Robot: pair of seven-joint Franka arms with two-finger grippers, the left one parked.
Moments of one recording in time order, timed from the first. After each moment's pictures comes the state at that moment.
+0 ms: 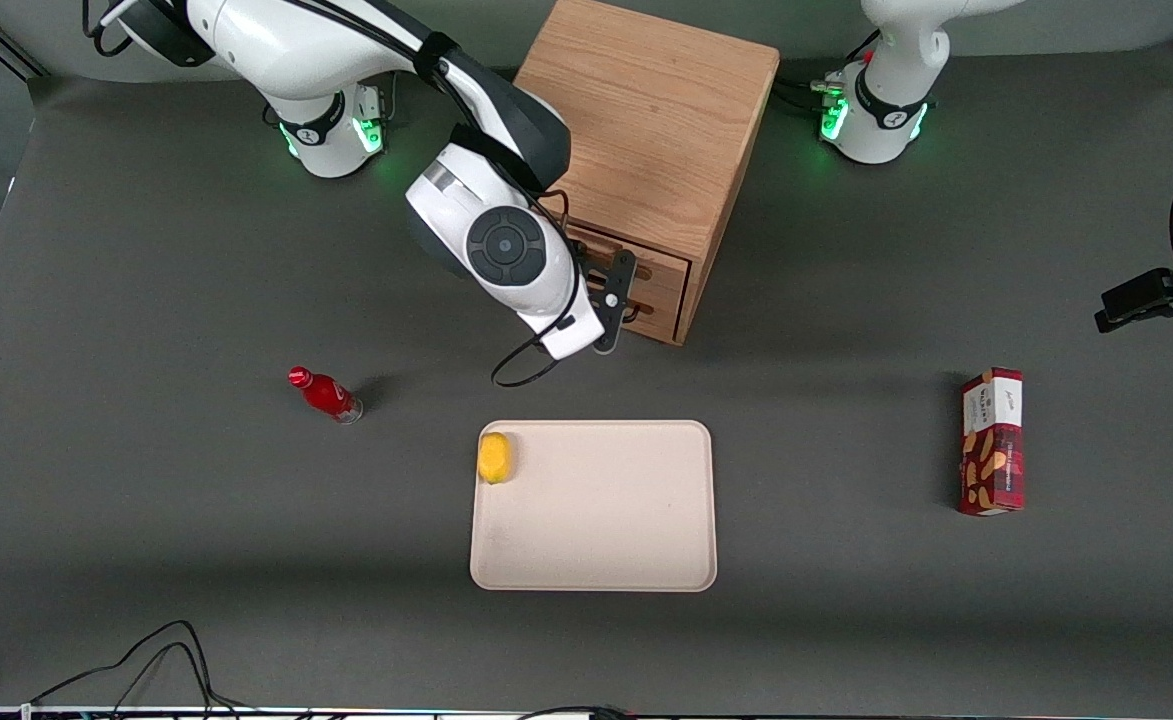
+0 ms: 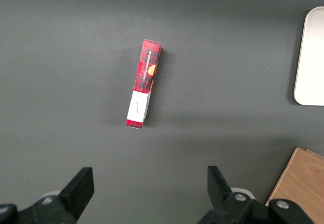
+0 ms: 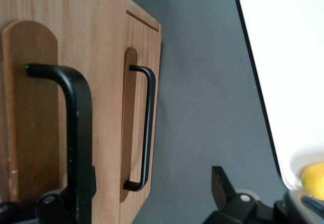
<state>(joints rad) 0.41 0.61 0.41 -1.37 0.02 1.78 -0.50</state>
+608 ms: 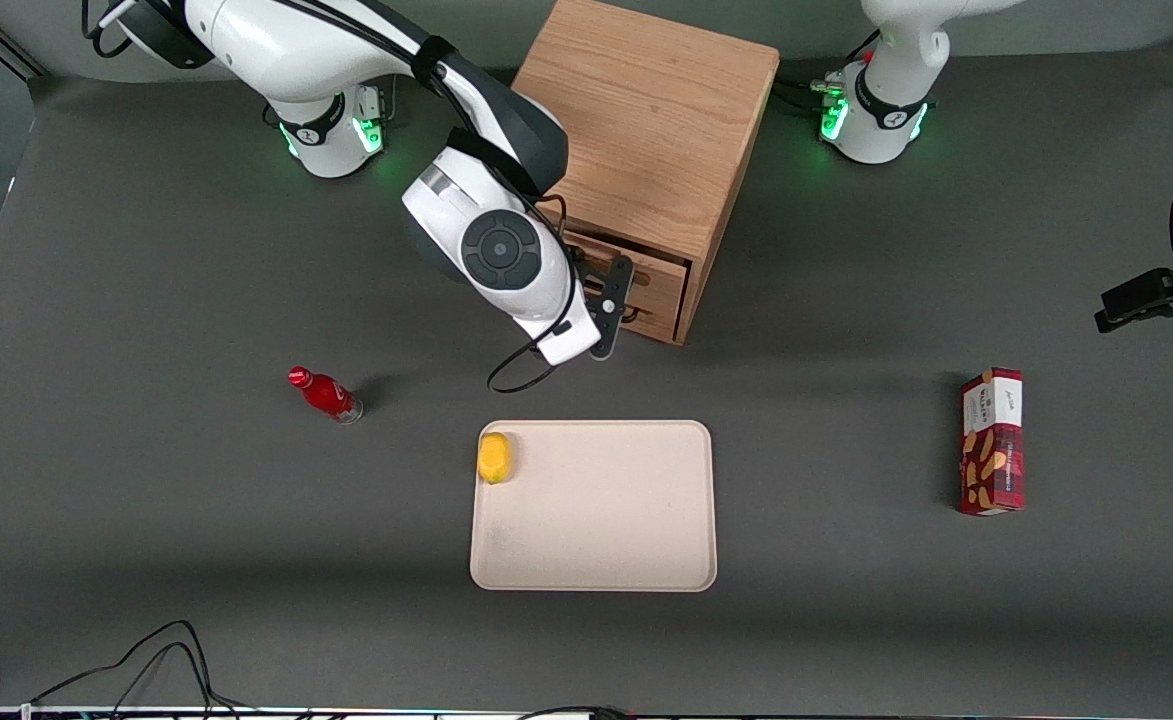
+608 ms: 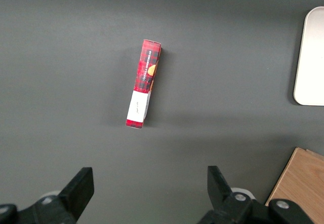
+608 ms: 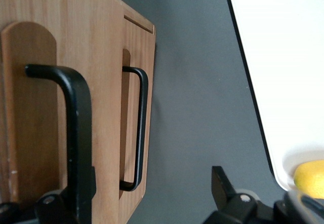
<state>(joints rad) 0.41 0.62 0.40 -1.35 0.01 1.79 -0.50</state>
